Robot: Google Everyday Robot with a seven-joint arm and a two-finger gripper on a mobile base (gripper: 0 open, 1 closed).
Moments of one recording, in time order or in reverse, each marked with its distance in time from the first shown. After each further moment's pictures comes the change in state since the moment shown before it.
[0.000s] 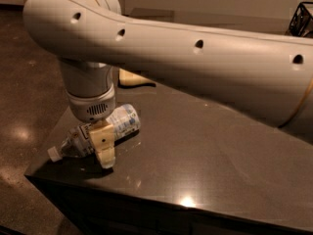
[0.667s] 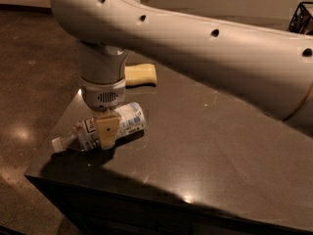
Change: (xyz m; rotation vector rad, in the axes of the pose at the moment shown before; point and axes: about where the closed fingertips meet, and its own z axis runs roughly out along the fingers) arm 0.016 -0.009 -0.008 -0.024 -0.068 0.084
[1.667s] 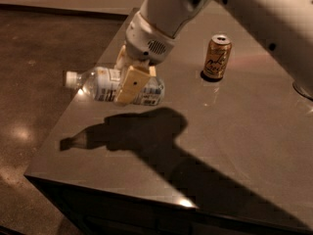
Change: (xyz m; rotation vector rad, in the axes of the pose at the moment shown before) arm 0.041 -0.027 -0.093 0.058 -0.421 0.133
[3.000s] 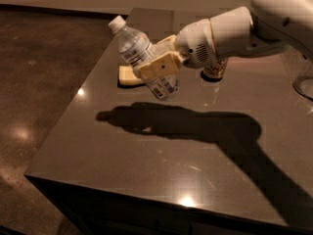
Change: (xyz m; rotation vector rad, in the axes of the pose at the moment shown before) arm 0.038 -0.036 -0.063 0.279 -0.559 0.325
